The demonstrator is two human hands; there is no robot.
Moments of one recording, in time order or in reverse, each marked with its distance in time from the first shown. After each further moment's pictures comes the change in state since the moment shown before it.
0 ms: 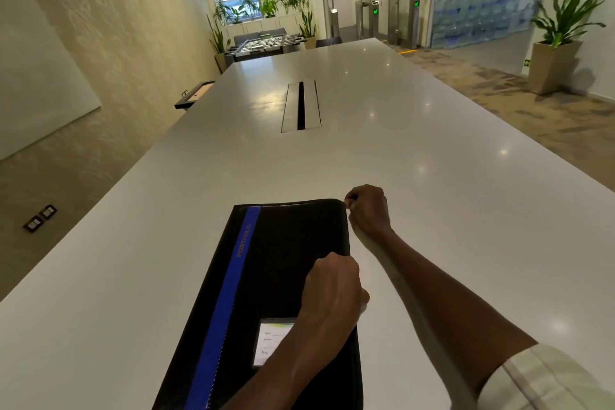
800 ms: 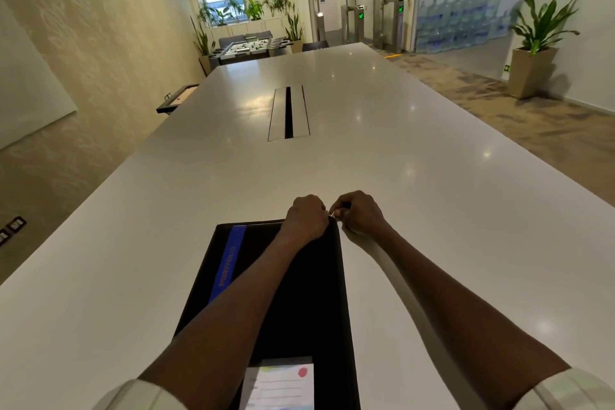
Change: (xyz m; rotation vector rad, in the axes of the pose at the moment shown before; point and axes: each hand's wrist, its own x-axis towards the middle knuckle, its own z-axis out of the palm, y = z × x) left_hand 0.167 -0.018 -0.040 -0.314 0.109 0.138; right_hand 0.044 -0.002 -0.010 -0.066 -0.318 0.008
